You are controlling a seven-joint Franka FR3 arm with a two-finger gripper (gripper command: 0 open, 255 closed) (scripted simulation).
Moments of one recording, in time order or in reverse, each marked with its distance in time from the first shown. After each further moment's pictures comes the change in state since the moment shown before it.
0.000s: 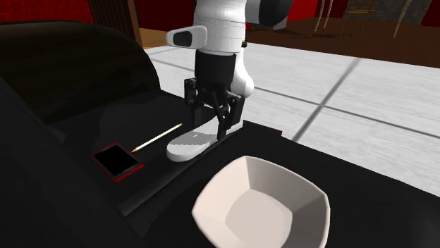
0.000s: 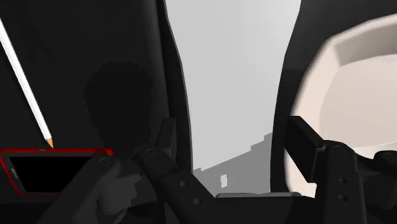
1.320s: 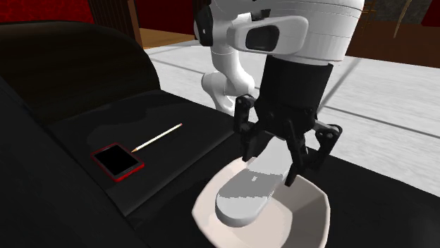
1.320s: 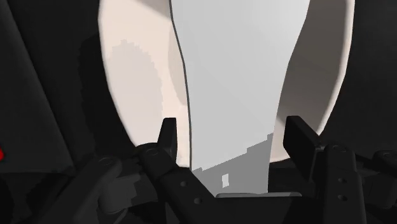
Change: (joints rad) arm 0.211 0.552 0.139 0.701 -0.275 -0.245 0.302
